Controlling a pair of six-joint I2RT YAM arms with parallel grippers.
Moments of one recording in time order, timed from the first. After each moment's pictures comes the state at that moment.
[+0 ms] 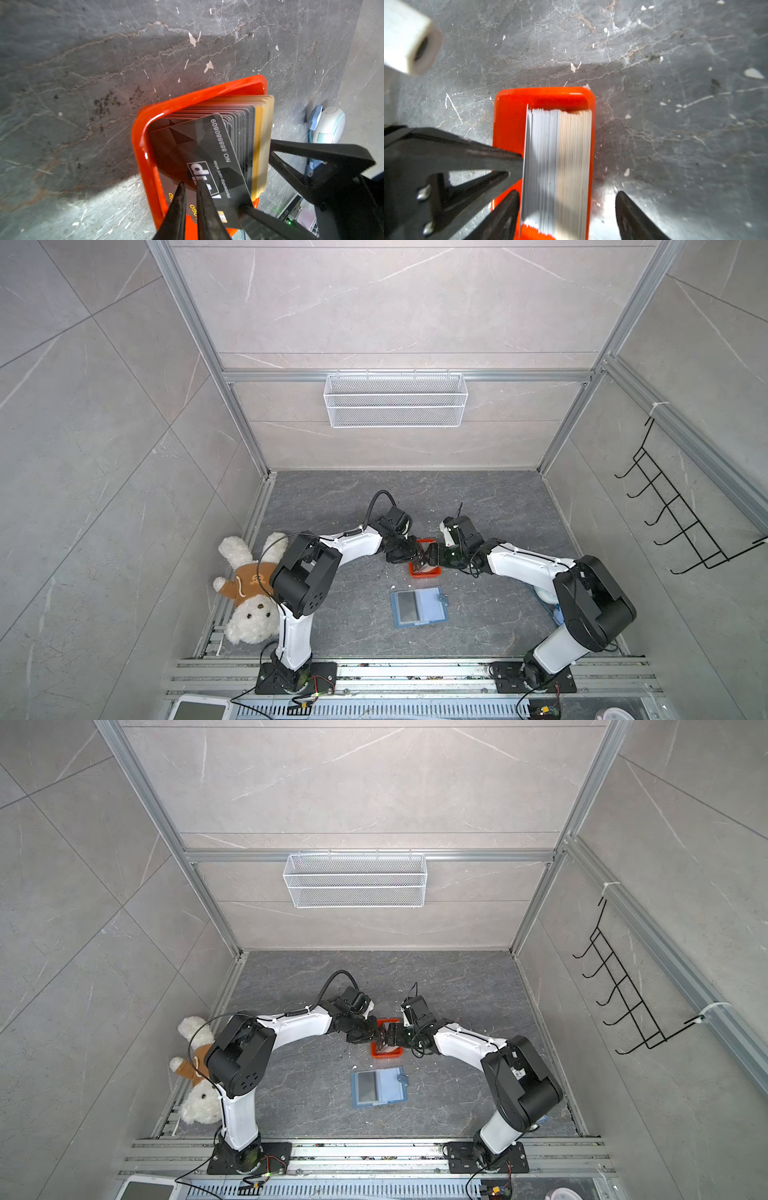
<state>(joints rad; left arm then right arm) -0.69 1.95 1.27 -0.38 0.38 -0.68 0.54 1.61 0.88 -0.23 -0.17 0.55</state>
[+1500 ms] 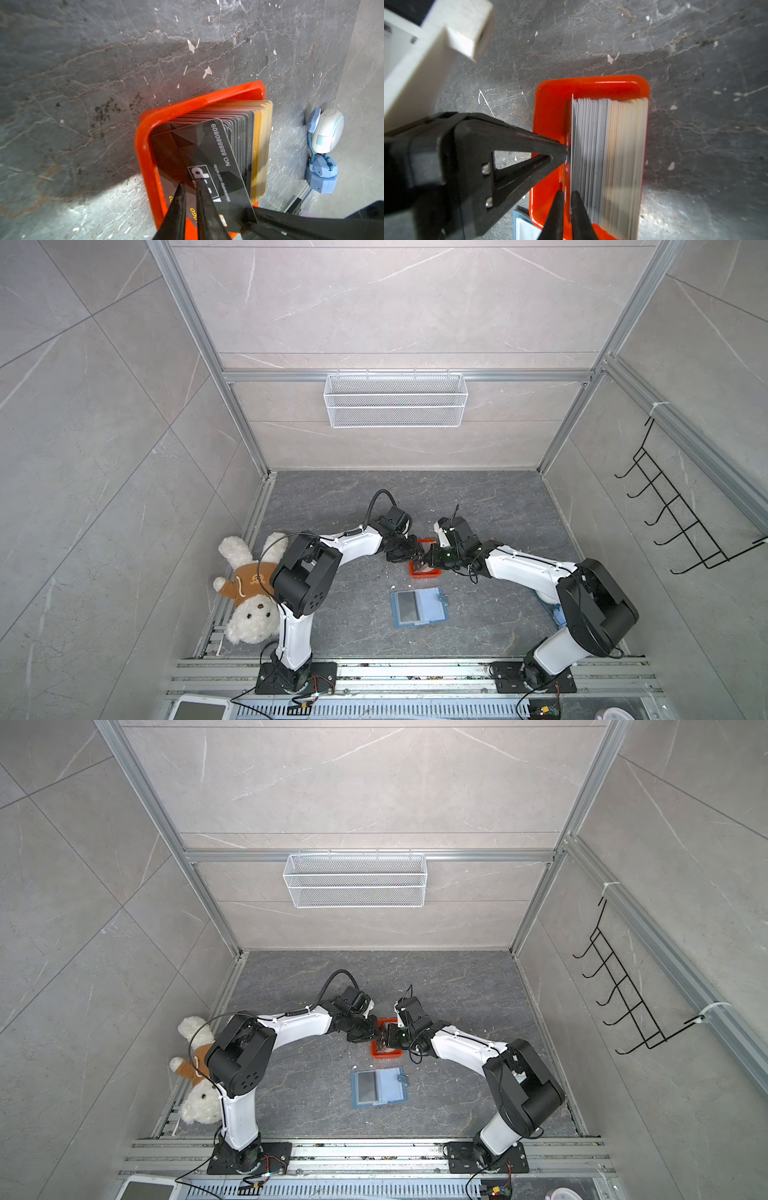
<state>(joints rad) -0.69 1.95 1.27 -0.37 0.38 -0.68 0.59 1.60 0.89 -0.19 -0.21 0.63</state>
